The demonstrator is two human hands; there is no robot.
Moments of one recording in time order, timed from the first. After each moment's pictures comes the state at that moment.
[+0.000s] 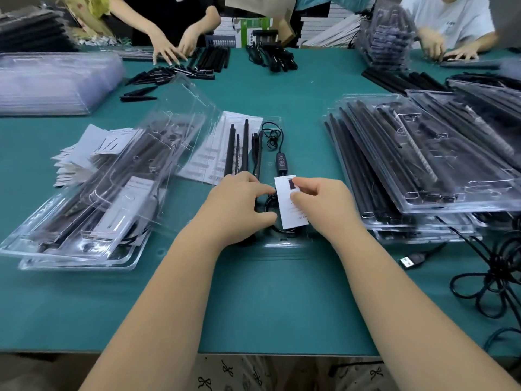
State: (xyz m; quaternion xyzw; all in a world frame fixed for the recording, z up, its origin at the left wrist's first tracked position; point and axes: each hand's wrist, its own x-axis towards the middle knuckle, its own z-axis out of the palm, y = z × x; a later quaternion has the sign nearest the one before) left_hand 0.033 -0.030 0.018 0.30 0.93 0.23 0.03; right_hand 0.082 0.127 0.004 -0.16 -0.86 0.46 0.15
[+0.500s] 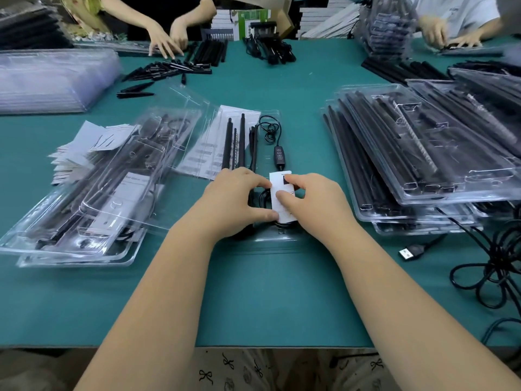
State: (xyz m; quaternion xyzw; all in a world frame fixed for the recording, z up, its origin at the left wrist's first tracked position) left_hand 0.027 -0.033 0.014 0.32 0.92 0.23 0.05; right_hand 0.085 0.119 0.005 -0.11 -0.94 0.30 0.13
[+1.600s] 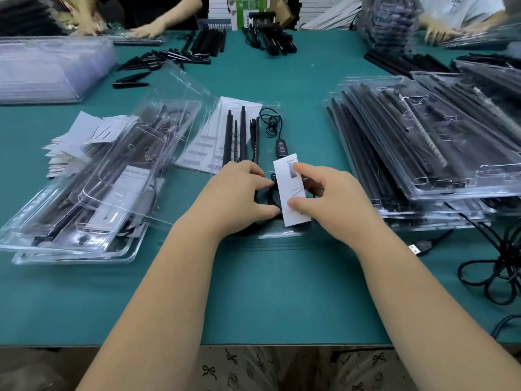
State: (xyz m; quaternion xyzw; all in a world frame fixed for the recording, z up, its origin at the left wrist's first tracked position) left_hand 0.024 -0.033 0.009 0.34 0.92 0.20 0.01; right_hand 0.105 0.127 0.016 -0.08 -0.91 0.39 0.12
